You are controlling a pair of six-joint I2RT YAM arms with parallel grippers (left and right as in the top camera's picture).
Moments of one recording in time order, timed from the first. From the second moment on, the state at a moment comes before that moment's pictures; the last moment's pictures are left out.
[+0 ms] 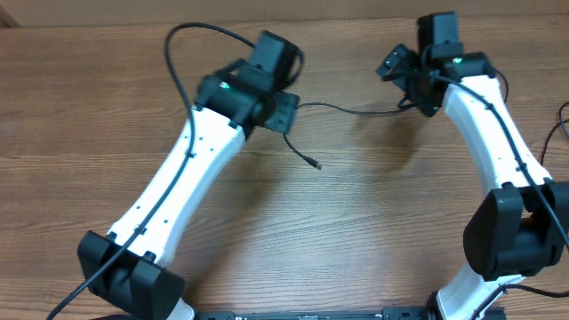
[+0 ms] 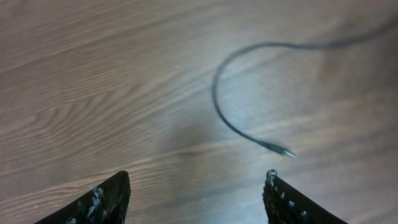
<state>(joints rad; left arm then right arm) -0.50 1.75 1.75 -1.07 -0.15 -0.17 0.10 1.87 1.63 -0.81 0.02 0.79</state>
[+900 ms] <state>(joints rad) -0.26 1.61 1.75 -1.10 0.08 -0.20 0.26 2.11 1.48 -0.47 0.24 1.44</state>
